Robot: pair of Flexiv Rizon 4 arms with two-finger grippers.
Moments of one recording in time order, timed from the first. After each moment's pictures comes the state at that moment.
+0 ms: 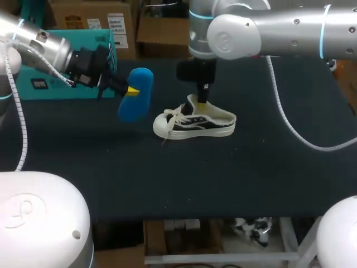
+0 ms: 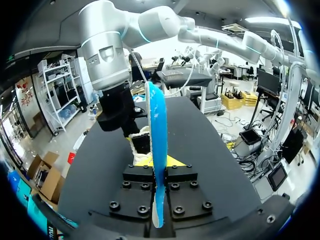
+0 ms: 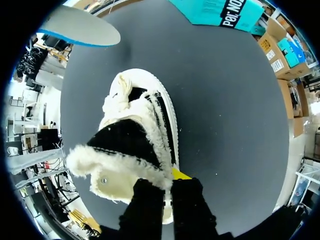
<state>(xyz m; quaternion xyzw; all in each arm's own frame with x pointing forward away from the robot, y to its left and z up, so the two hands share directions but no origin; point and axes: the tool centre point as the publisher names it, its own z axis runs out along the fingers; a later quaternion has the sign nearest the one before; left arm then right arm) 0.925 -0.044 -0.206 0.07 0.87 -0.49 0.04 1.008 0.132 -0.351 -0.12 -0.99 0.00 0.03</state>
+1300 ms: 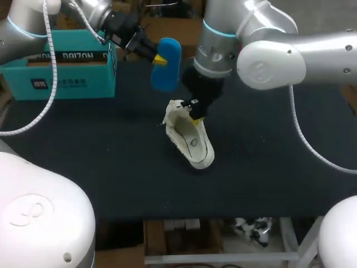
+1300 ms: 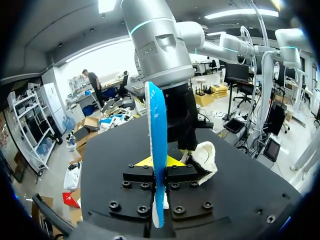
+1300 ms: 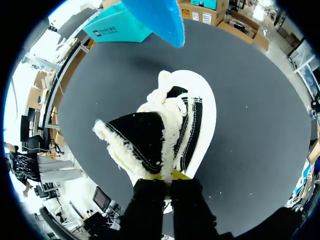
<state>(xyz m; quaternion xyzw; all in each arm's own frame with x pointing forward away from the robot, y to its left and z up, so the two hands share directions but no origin) 1.003 -0.125 -0.164 0.24 0.83 -0.50 -0.03 0.891 0.163 -0.321 -0.49 -0.87 -0.08 0.05</state>
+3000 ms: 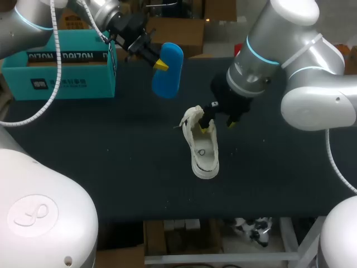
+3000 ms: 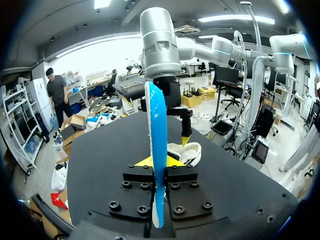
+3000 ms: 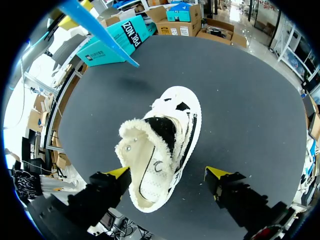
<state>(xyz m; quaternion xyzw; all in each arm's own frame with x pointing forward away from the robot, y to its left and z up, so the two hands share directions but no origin) 0.987 -0.128 -0.172 0.26 0.83 -0.49 -0.08 0.871 0.109 -0.320 -0.54 -0.82 -0.16 0.01</state>
